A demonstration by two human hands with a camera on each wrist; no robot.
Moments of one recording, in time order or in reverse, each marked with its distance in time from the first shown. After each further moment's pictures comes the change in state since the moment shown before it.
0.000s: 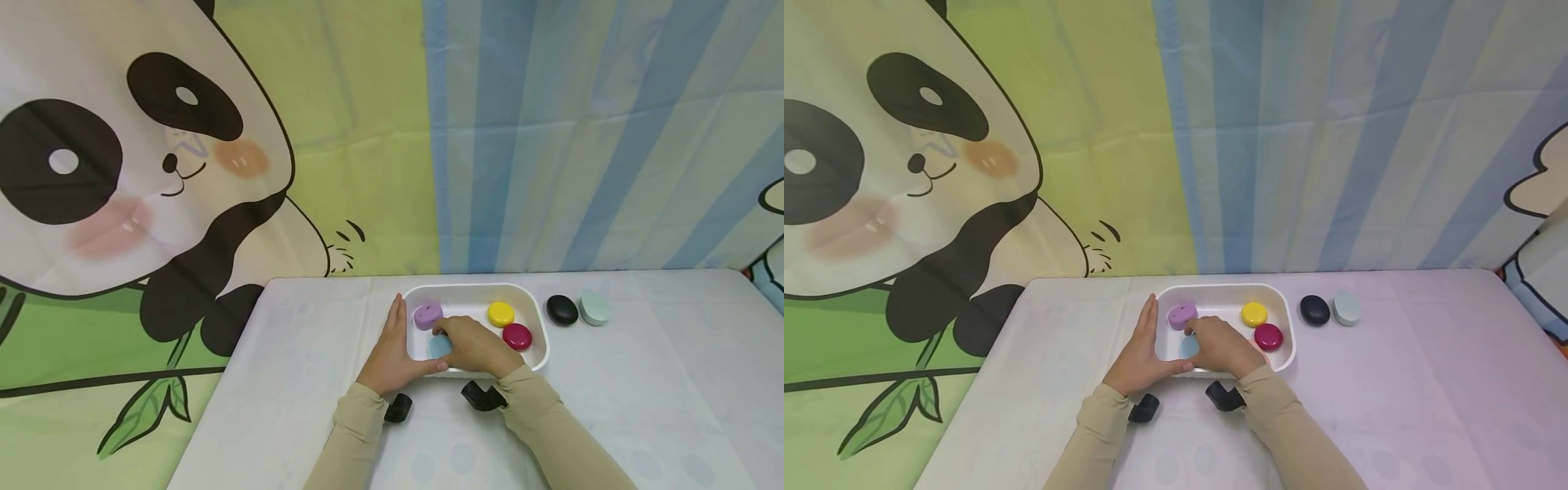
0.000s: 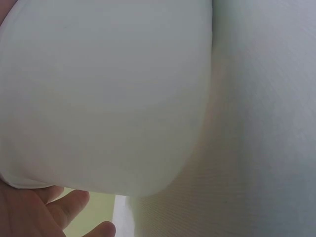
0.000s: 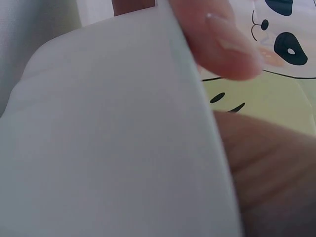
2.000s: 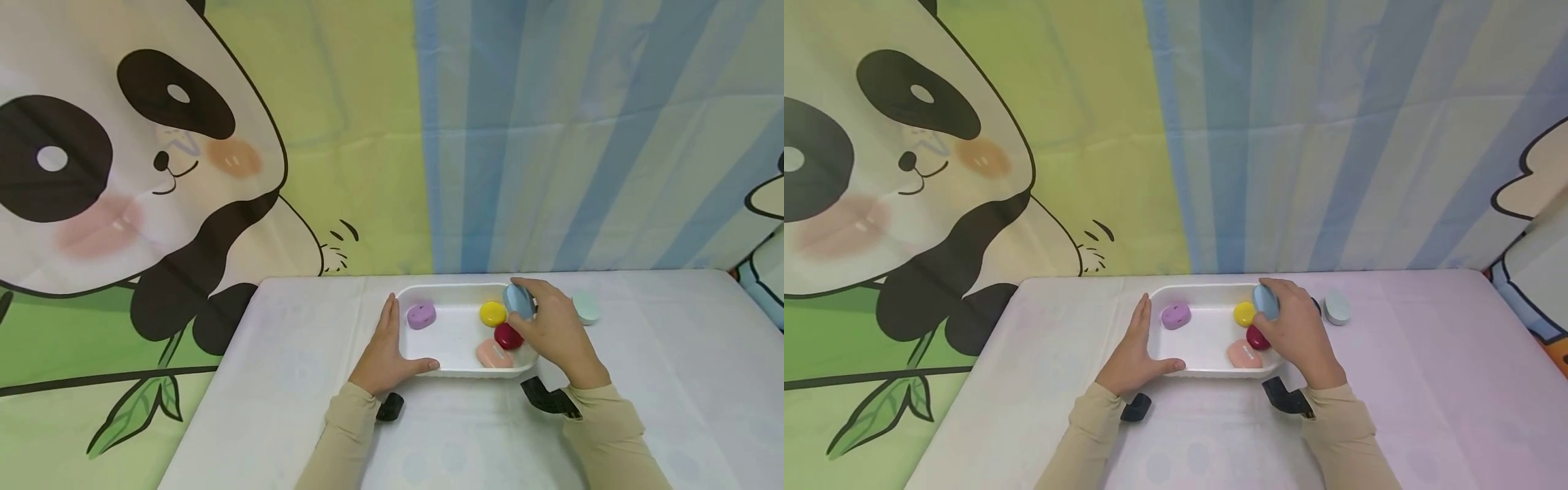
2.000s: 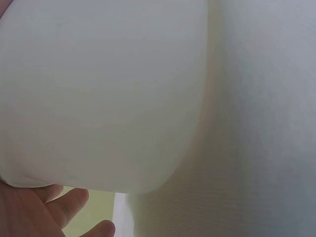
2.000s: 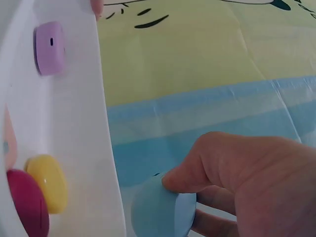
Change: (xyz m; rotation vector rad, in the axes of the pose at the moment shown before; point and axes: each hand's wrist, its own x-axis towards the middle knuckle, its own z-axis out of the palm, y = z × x) left_hand -0.001 -0.002 0.002 -0.008 0.013 -0.019; right_hand -0.078 0.056 -0.068 0.030 0.558 0.123
